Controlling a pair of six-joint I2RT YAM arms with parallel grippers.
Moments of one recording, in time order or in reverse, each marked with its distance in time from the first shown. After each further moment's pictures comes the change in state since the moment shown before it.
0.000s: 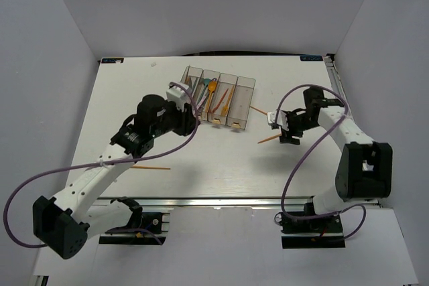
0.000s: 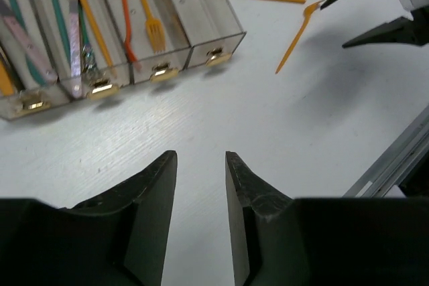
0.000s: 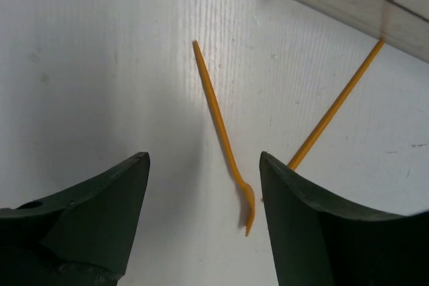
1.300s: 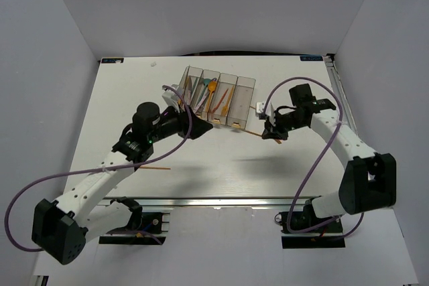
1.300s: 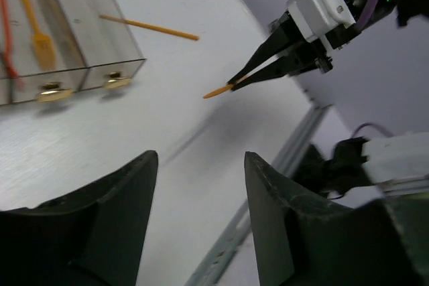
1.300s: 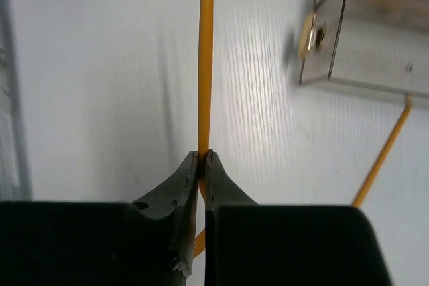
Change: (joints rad) left arm 0.018 -0.103 -0.182 0.266 0.185 -0.311; right arm 0.182 -0.043 0.030 0.019 -0.026 0.393
